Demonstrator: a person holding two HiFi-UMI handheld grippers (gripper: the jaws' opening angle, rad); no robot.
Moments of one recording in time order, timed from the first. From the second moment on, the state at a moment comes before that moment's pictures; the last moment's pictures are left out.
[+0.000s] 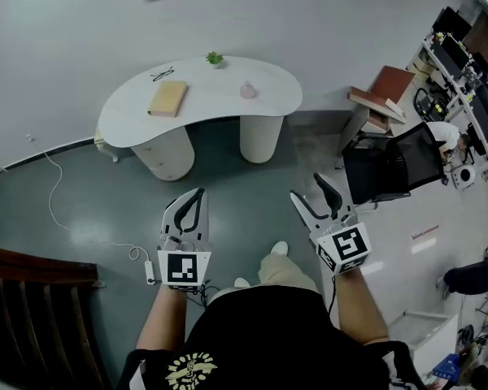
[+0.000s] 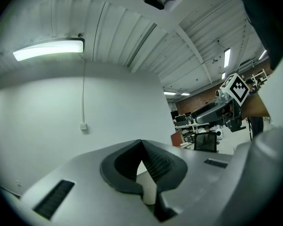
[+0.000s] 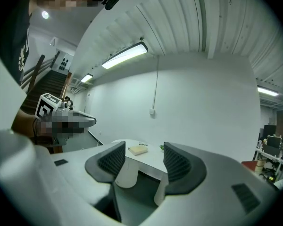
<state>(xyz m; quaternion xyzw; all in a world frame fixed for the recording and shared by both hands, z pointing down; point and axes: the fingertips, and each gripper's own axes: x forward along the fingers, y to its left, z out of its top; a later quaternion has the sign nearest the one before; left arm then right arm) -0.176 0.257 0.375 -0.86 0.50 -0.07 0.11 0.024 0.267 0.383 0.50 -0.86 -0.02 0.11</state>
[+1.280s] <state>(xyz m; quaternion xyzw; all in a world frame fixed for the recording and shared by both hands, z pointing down) -0.108 0.046 0.356 -0.82 0.55 -0.08 0.11 0.085 0.040 0.391 0.43 -0.90 0.00 0.09</state>
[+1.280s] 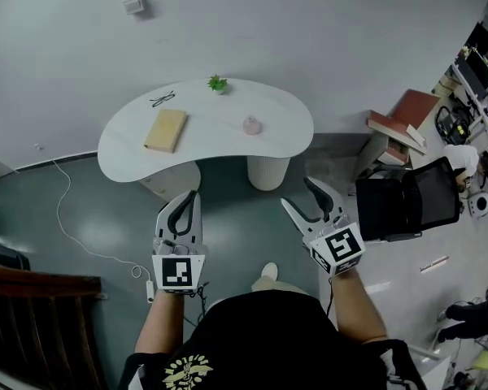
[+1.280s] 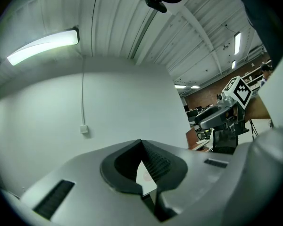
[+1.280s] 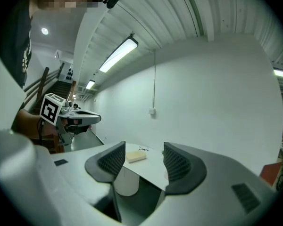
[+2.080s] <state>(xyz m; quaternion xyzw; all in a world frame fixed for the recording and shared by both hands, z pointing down) -0.088 -0.032 0.367 -0.80 0.58 -0.09 0.10 0.107 -0.065 0.403 0.39 -0.92 0.02 0.09</state>
